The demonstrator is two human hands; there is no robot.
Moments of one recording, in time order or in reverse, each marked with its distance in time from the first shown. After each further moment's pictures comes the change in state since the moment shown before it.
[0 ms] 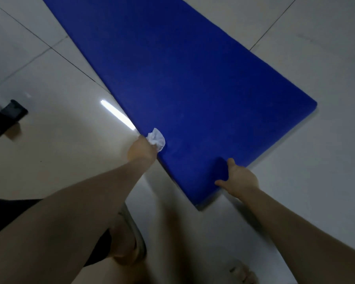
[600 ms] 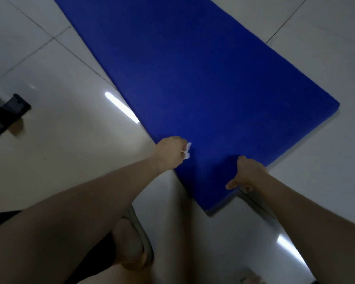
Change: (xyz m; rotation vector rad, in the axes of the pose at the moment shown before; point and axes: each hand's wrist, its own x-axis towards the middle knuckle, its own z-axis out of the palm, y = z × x) left_hand -0.014 0.034 -0.006 0.353 -0.193 0.689; right_hand 0.045 -0.019 -0.027 -0.102 -0.251 0.061
